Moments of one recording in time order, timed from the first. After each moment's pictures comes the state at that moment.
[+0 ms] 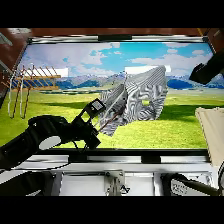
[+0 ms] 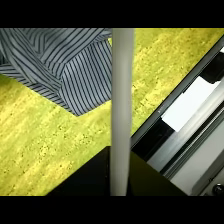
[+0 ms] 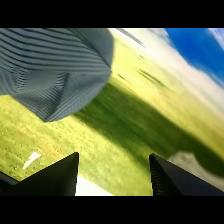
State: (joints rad) left arm -0.88 -0.99 0.98 1.48 -1.02 -1.53; right arm -0.09 -1.36 1.98 -1.39 1.75 0.81
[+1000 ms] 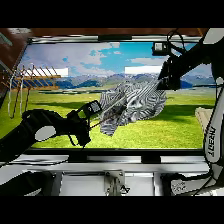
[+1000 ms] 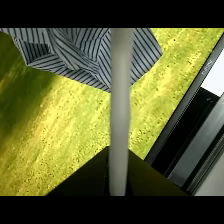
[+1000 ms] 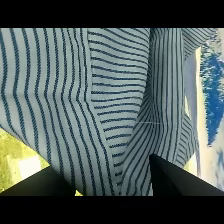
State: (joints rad) left arm -0.77 -0.99 0.98 1.47 -1.08 -1.19; right arm 0.03 -1.62 1.98 -1.17 1.76 0.25
